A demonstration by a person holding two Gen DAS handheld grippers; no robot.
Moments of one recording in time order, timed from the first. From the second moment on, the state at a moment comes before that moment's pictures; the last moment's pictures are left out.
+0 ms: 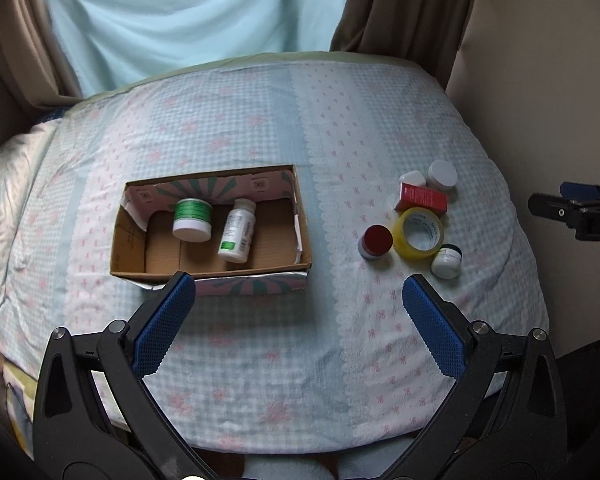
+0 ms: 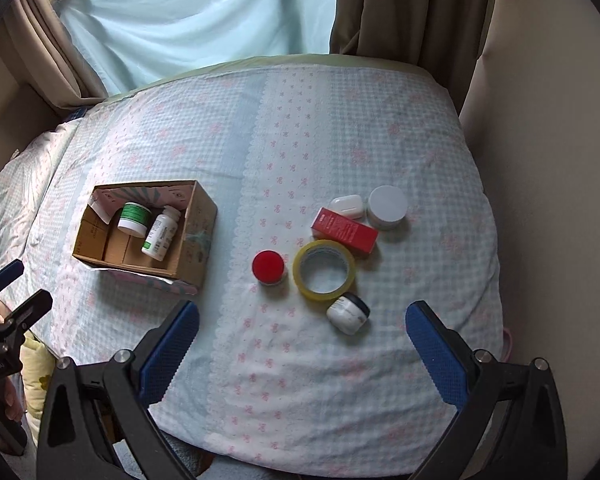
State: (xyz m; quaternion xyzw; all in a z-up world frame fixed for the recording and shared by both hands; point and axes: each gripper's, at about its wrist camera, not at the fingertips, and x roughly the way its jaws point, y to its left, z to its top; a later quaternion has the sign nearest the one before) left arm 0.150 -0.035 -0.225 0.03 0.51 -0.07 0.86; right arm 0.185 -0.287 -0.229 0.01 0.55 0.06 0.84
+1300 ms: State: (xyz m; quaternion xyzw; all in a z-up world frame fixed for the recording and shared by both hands) left arm 0.273 -0.176 -0.527 0.08 0.50 -0.15 0.85; right arm 0.377 -0.378 -0.477 -0.03 0.54 0.00 0.84
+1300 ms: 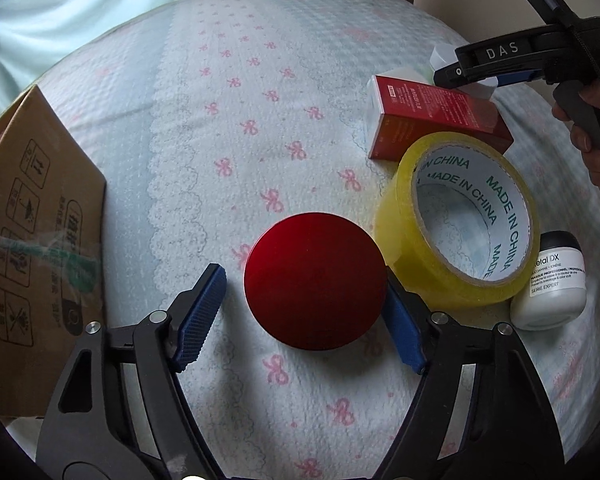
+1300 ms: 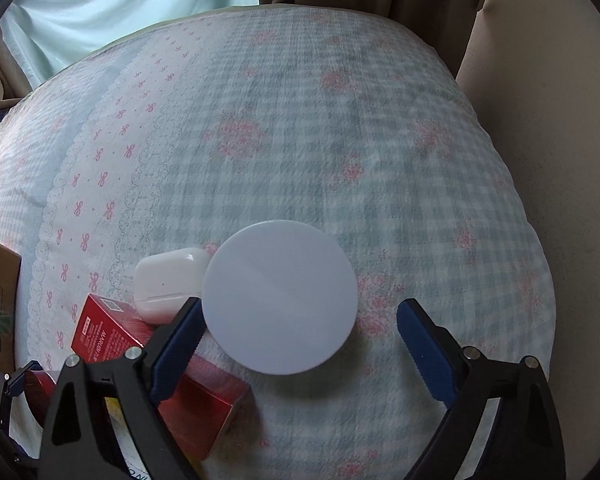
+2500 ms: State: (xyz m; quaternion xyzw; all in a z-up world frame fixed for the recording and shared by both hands) left arm 0.233 -0.157 -0.384 0.05 0.45 -0.17 0.88; right arm 0.299 -0.355 -0.339 -0.01 0.50 0.00 0.86
